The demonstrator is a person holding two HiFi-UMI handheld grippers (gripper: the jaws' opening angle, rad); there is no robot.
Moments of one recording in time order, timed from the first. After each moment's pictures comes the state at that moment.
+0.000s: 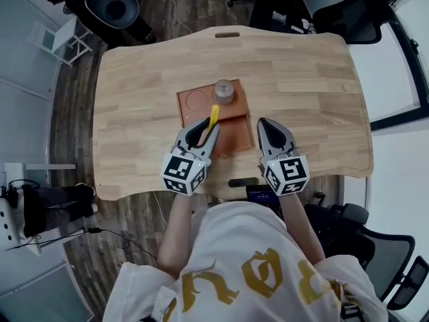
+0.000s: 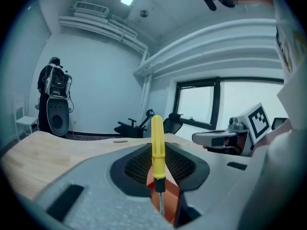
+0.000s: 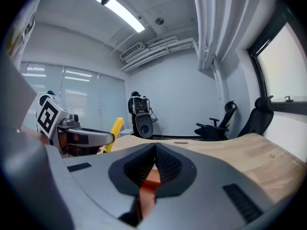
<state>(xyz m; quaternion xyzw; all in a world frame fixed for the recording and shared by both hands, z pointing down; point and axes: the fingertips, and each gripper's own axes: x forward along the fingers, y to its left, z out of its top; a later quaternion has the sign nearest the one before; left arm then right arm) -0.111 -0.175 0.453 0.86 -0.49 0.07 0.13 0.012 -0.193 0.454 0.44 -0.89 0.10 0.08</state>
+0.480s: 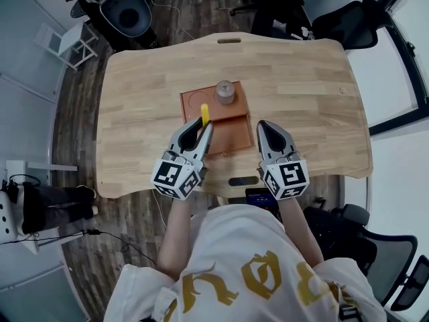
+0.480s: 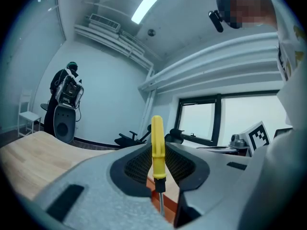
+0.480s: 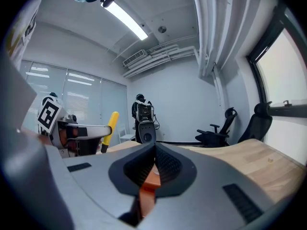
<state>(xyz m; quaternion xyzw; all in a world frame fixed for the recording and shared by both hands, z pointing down) -0.127 -0.144 0.403 0.85 -0.51 -0.03 0.11 0.012 -0.163 0.424 0.45 -0.89 0.08 0.05</state>
